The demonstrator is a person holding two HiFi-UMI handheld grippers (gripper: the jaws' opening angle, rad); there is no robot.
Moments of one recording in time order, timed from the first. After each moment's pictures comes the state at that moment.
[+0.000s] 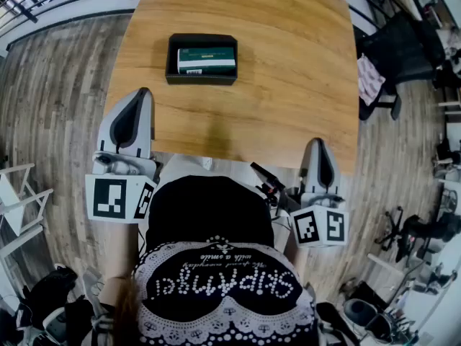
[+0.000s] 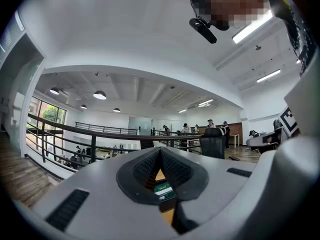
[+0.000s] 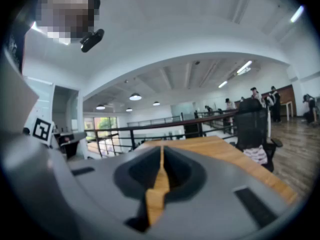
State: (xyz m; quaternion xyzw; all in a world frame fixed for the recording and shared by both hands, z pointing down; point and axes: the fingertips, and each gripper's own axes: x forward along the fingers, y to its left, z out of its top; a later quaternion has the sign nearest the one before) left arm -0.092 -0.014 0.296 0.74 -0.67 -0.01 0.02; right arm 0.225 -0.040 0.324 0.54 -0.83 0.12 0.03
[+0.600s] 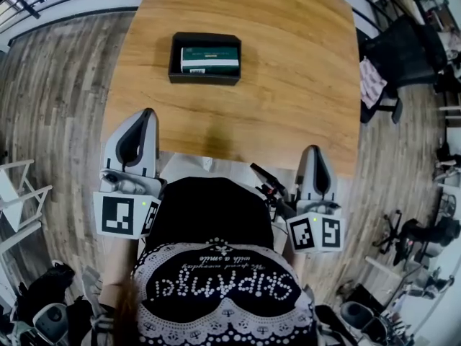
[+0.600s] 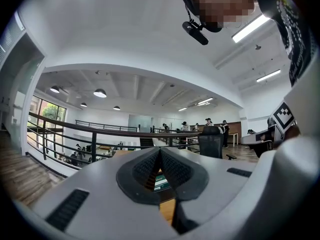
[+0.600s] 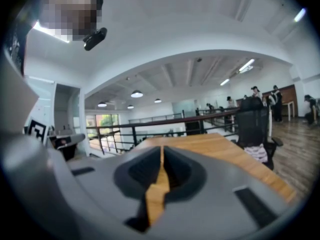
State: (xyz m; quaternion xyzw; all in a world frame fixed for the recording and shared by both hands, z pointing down) left arm -0.079 0.015 0.315 0.74 -0.67 0.00 0.03; right arm 0.220 -0.028 0.332 0.53 -0.84 0.12 0.04
